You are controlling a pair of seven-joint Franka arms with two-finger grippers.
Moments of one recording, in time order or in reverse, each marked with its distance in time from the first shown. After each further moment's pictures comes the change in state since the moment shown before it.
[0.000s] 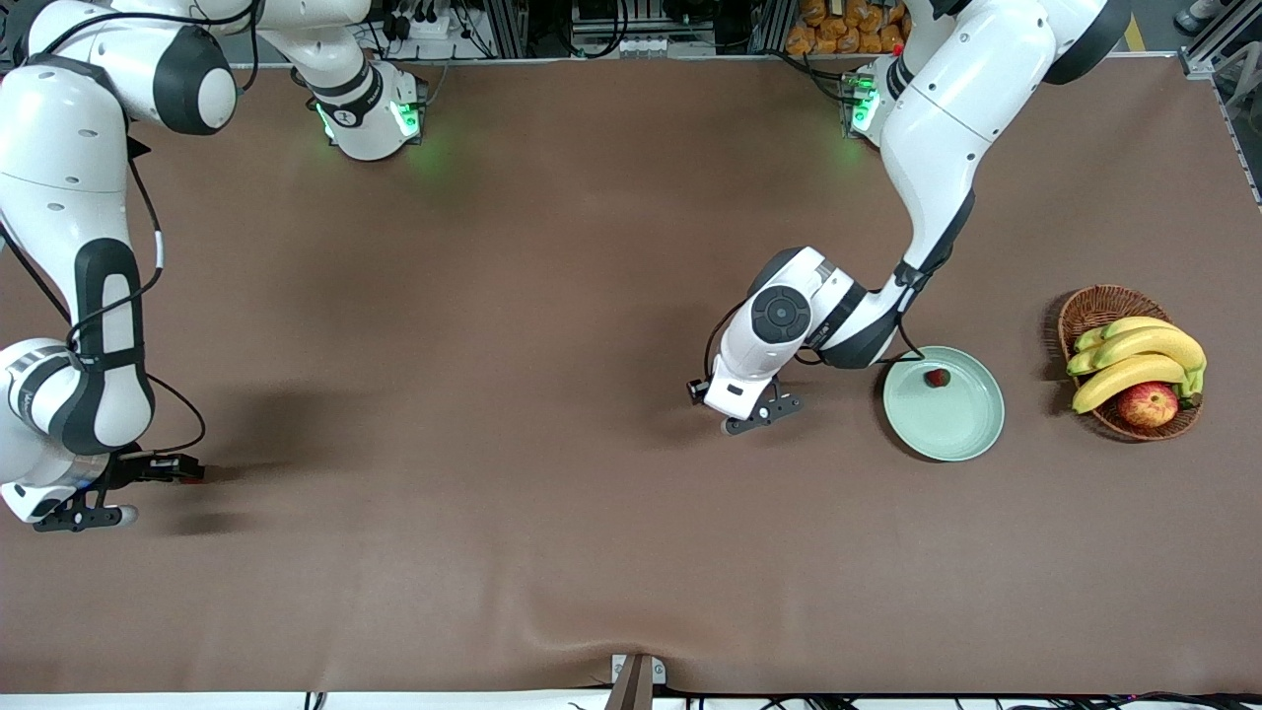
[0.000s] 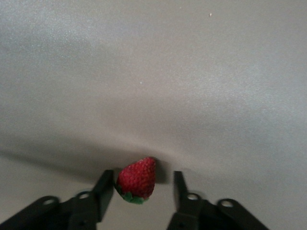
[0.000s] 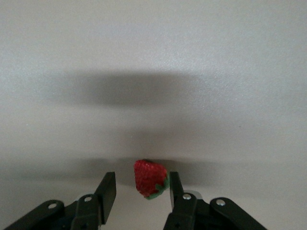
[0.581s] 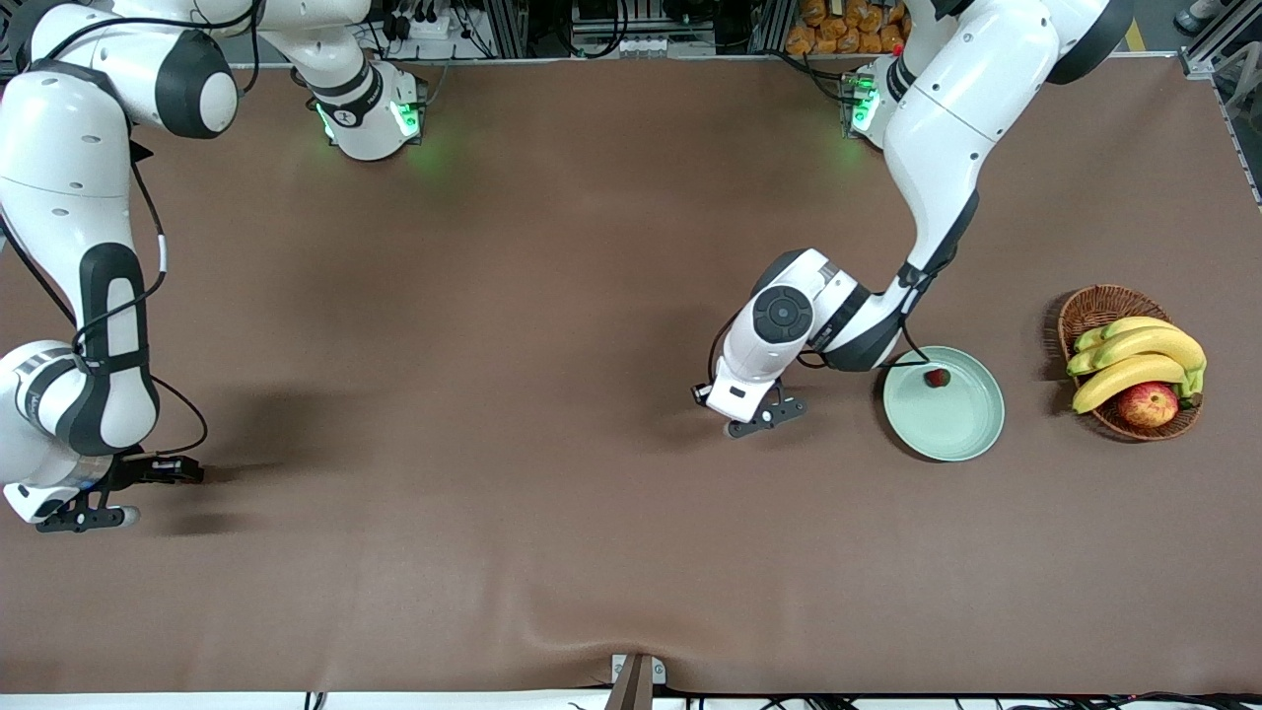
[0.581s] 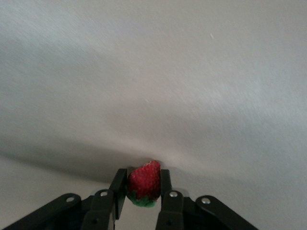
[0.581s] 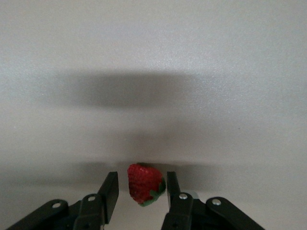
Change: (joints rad) left arm 0.024 -0.010 0.004 0.011 0.038 -0.023 0.001; right arm -0.002 0.017 0.000 -0.001 0.000 0.016 -0.001
